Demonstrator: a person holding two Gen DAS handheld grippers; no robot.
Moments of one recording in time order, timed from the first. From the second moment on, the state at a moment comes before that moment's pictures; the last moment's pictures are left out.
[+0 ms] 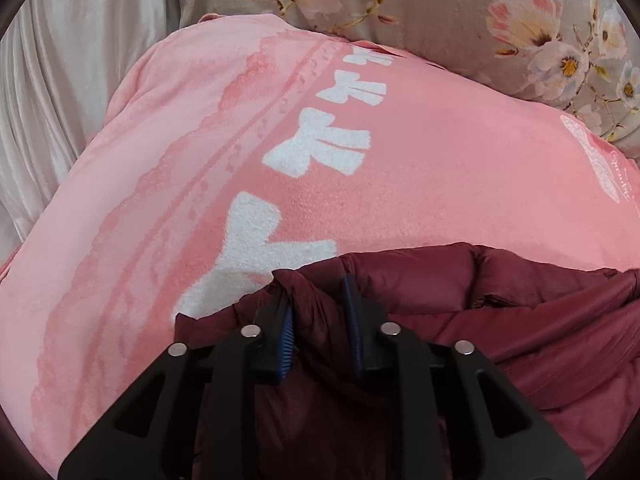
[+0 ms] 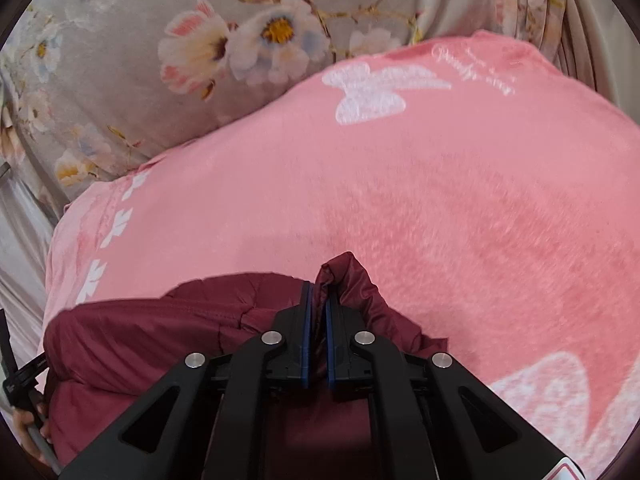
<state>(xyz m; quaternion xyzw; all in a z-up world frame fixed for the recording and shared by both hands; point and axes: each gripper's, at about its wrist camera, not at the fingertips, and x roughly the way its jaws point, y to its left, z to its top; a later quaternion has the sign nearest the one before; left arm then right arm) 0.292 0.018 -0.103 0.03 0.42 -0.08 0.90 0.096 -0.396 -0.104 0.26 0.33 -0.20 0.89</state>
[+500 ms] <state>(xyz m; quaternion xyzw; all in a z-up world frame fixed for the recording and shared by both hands) 0.251 0.090 -0.003 -0.03 0.31 -0.05 0.95 0.005 -0.402 -0.004 0.28 0.19 -0.19 0.92</state>
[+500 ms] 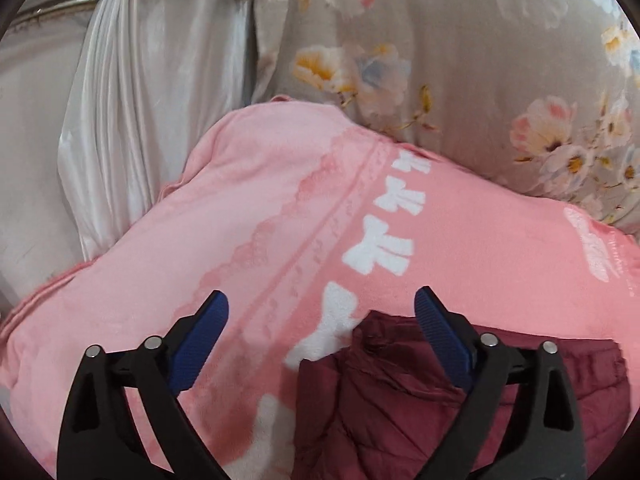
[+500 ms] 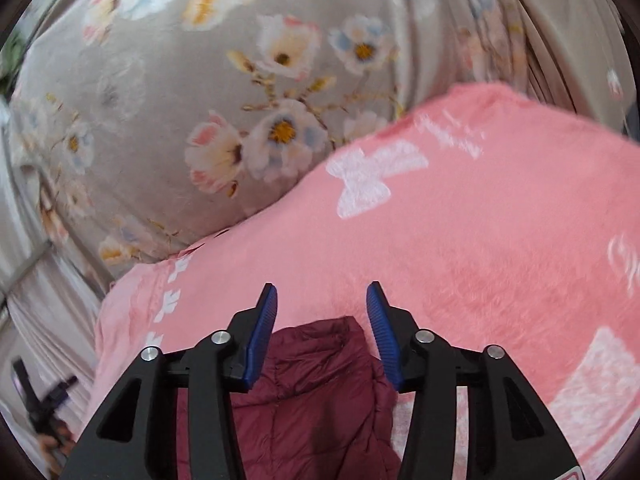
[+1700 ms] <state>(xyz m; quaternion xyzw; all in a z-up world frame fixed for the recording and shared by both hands) 0.255 -0.096 -0.122 0.10 0.39 -0.17 0.90 0.184 -0.268 -0.122 0.12 0.39 -0.09 0.91</state>
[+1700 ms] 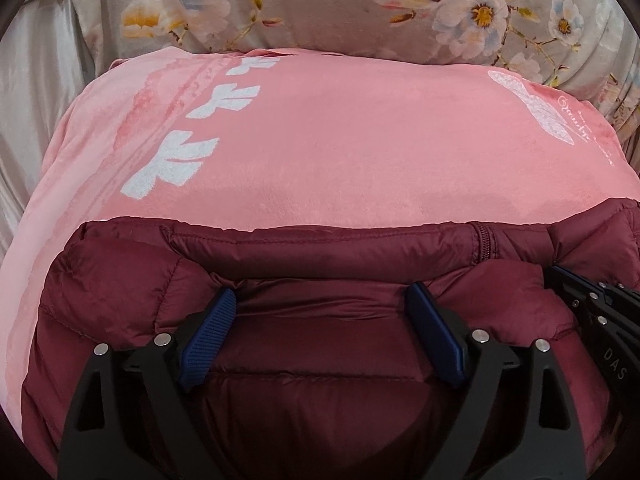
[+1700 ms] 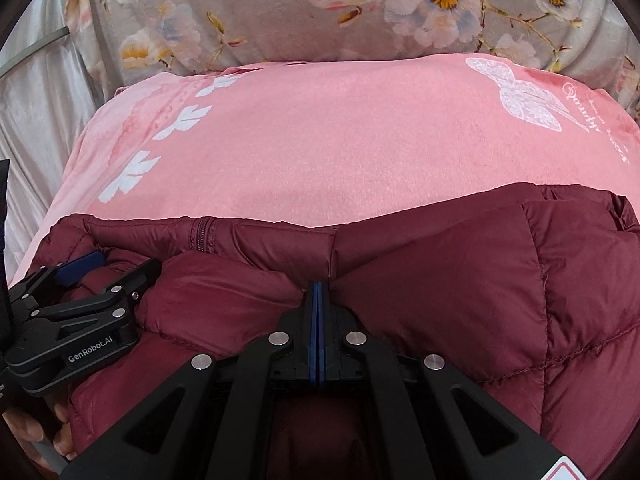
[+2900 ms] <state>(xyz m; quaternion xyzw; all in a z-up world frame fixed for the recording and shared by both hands) 0.191 -0.050 -0.098 0.06 0.39 -0.12 0.91 0.130 -0.211 -0.096 0.15 0.34 -0.06 0.93</state>
